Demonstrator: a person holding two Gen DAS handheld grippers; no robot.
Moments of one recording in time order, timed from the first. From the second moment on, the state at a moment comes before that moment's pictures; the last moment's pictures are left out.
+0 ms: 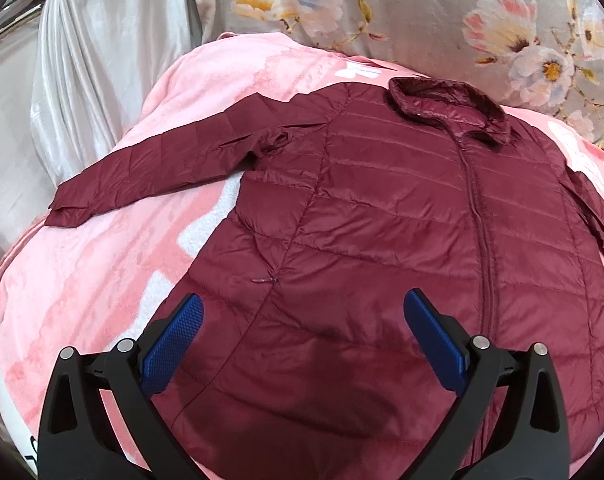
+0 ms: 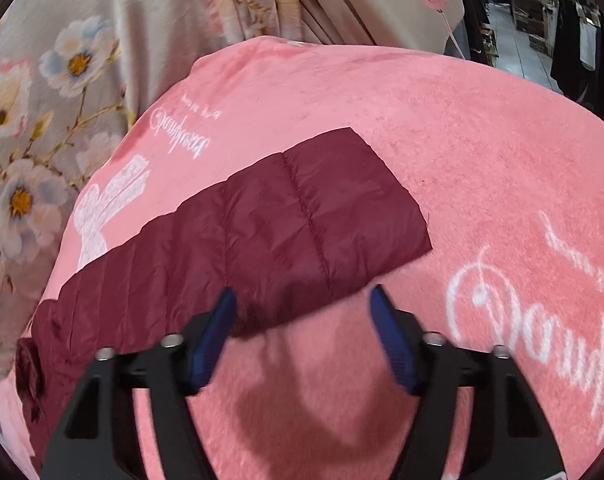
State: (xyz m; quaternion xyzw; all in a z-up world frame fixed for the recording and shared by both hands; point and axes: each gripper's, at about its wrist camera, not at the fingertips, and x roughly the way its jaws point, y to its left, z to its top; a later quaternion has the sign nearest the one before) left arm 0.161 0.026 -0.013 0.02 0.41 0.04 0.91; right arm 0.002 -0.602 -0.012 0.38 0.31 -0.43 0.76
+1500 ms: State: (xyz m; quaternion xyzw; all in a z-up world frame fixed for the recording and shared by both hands) left arm 0.296 0.055 -0.059 -0.27 0.52 -0.08 0.80; right arm 0.172 -0.291 0.024 0.20 0.38 -0.05 0.90
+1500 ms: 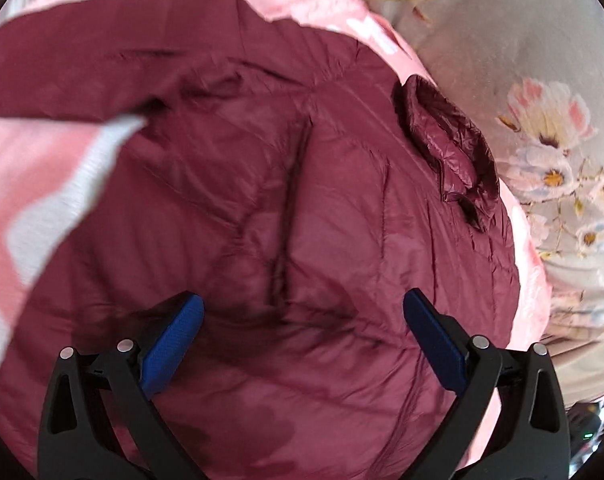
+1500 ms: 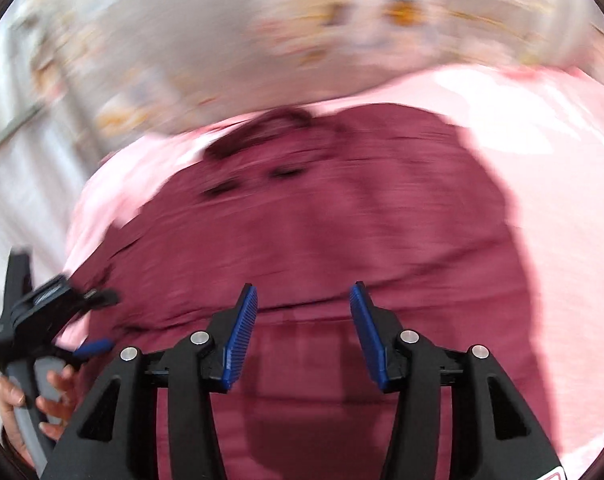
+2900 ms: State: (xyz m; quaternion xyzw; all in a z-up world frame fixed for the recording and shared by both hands) left arm 0.296 0.035 -0.022 -0.05 0.40 -0.01 0.91; right arm 0.184 -0.376 0.016 0.17 0.36 -0.22 0.89
